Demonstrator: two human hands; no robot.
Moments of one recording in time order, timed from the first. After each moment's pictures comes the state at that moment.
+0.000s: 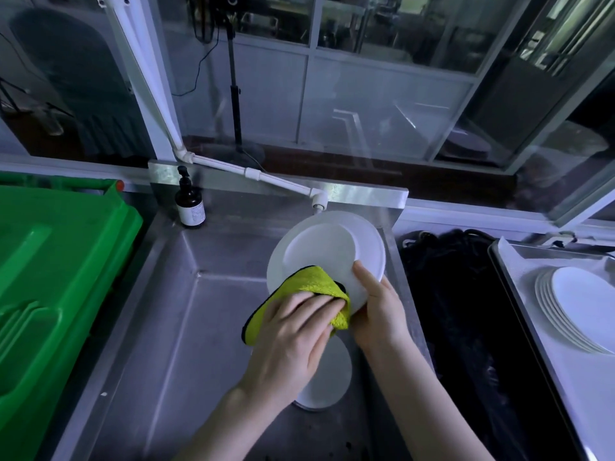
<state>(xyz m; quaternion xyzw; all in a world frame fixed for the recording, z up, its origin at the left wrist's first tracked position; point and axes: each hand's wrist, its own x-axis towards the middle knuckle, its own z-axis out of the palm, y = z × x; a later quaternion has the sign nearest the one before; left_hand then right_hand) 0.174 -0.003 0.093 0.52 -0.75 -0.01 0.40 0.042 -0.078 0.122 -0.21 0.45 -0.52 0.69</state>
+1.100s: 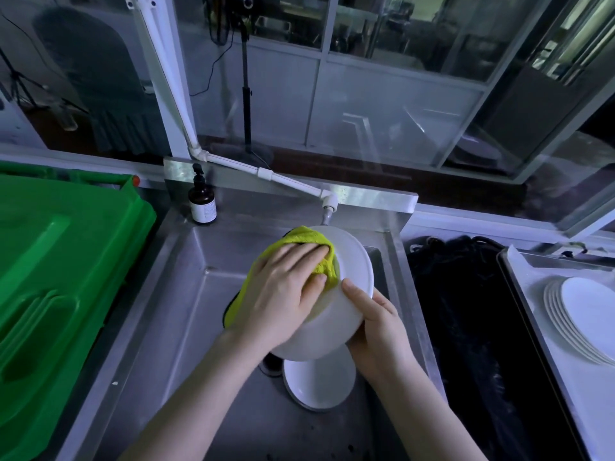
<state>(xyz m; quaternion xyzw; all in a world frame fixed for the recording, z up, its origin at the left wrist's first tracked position) 0.211 -0.039 0.129 0.60 -0.72 -0.05 0.33 0.049 -0.042 0.131 -0.31 0.42 -0.45 0.72</state>
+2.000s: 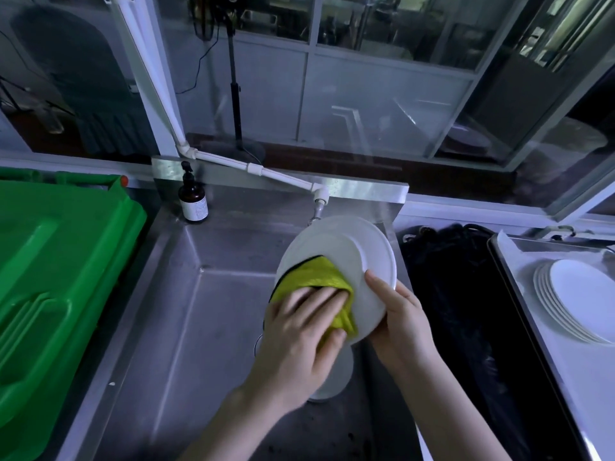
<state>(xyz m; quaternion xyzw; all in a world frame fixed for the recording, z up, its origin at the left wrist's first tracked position) 0.171 0.016 0.101 0.55 -0.74 -0.07 0.37 0.020 -0.040 0.141 -0.29 0.44 -0.50 0.68</state>
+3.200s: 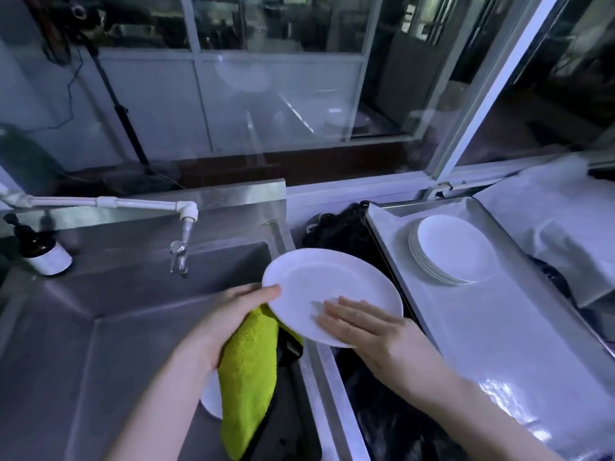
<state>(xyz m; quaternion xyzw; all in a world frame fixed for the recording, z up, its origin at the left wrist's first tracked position) 0.033 -0.070 0.141 0.53 -0.36 -0.69 0.33 -0.223 -0.010 0.157 -0.89 0.41 -0.20 0.02</state>
